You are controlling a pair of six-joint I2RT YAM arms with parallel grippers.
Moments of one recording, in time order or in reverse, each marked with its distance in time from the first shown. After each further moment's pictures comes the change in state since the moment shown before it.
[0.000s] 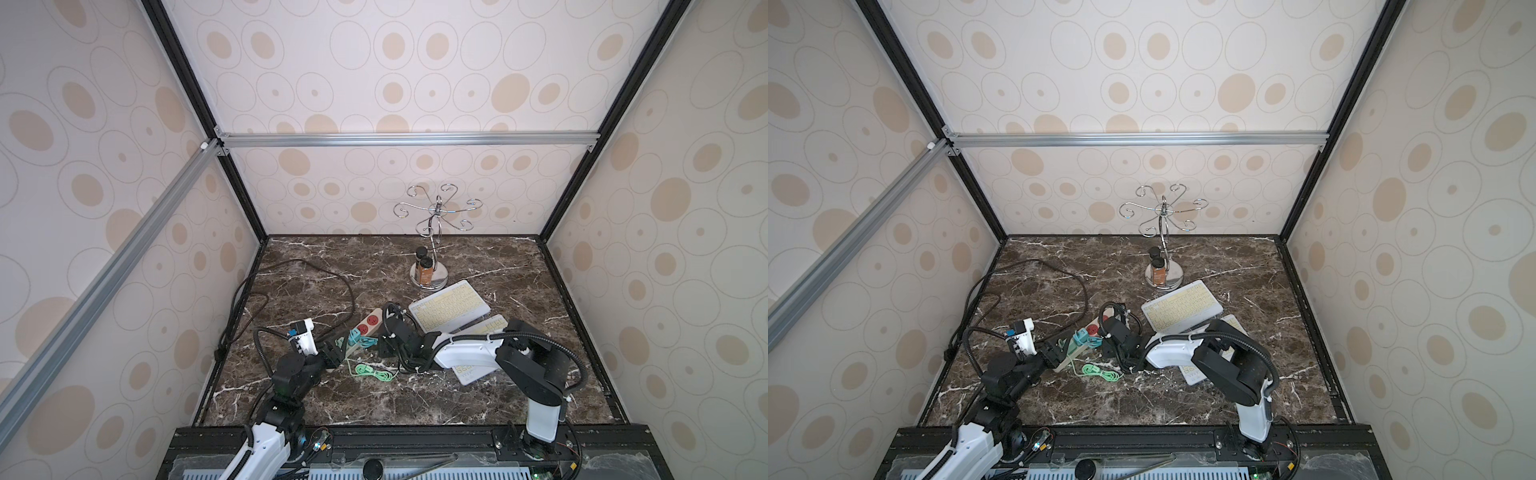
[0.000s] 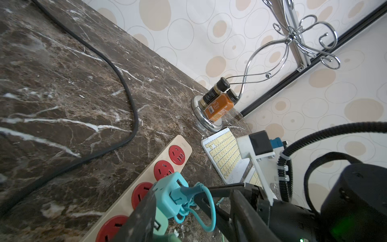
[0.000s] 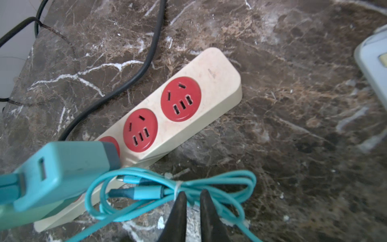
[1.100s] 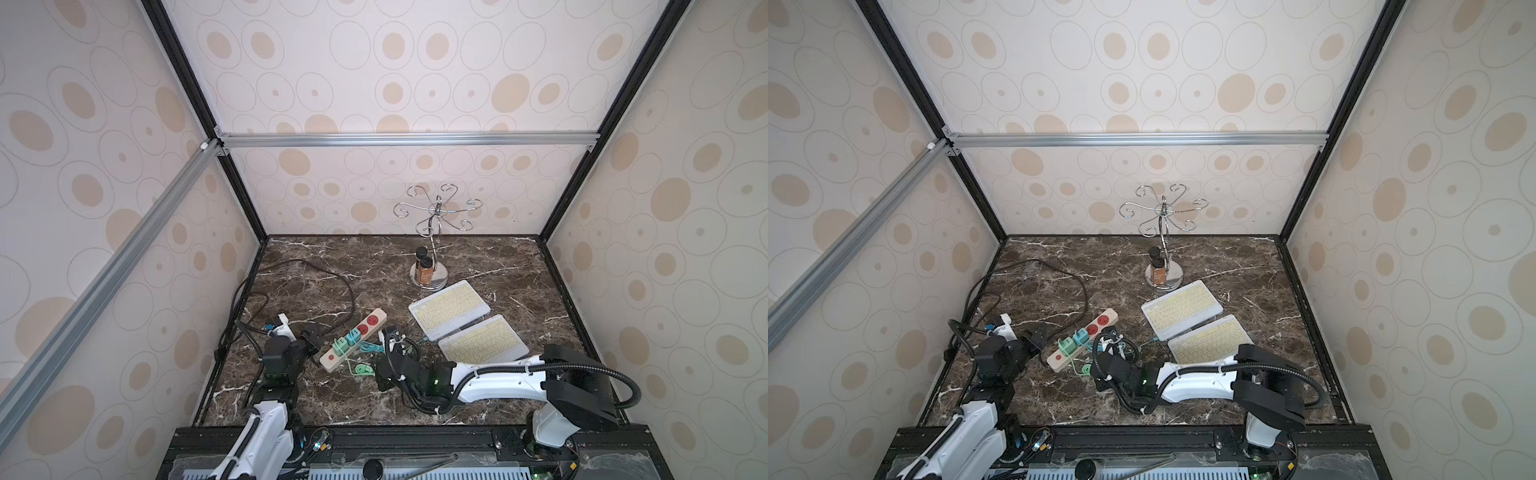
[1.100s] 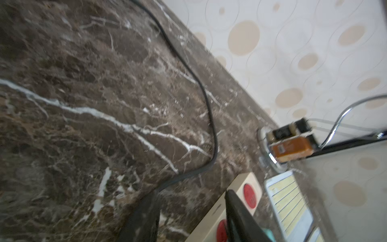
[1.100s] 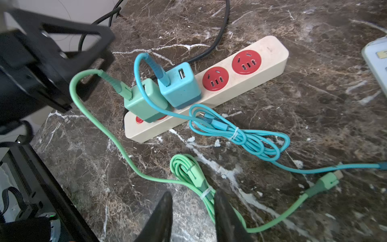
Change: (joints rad) left arm 0.330 0.356 0.067 0.058 0.040 0.012; right arm 0.260 -0.219 -0.134 -0.003 0.158 -0.005
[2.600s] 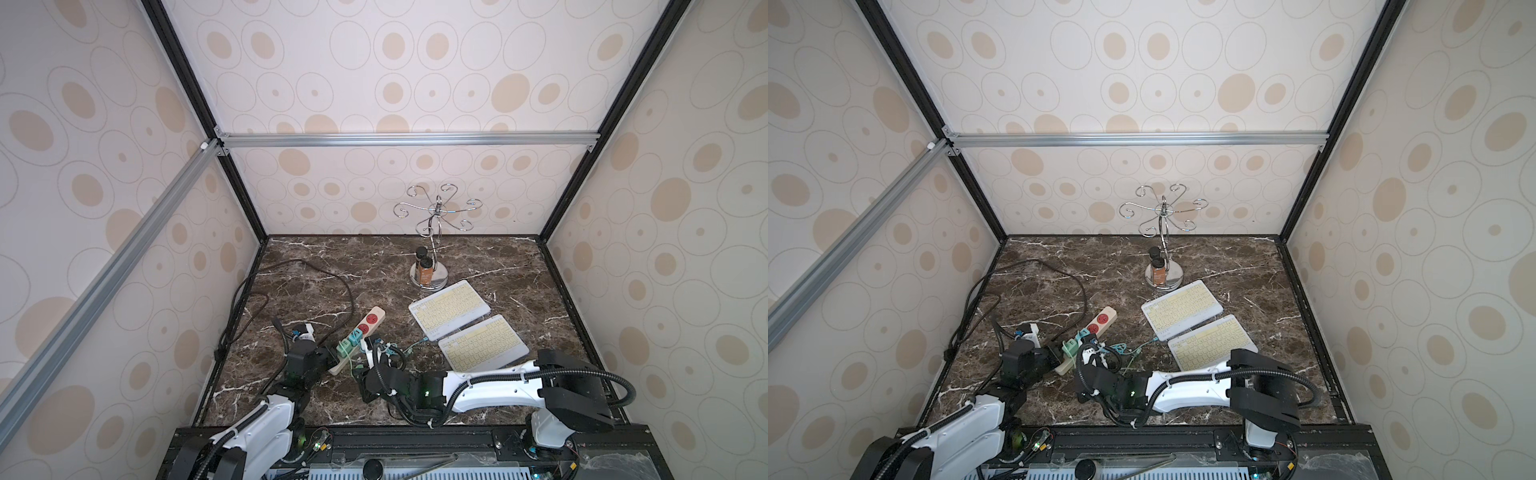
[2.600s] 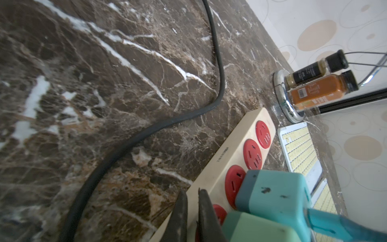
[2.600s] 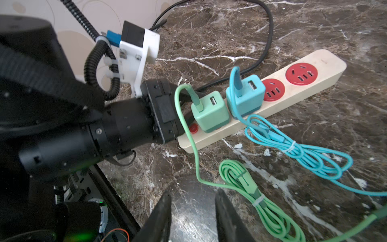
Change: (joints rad) left arm -0.306 0.072 -0.029 -0.036 -0.129 -0.097; right arm 0.100 0.045 0.098 0.048 0.041 -0.026
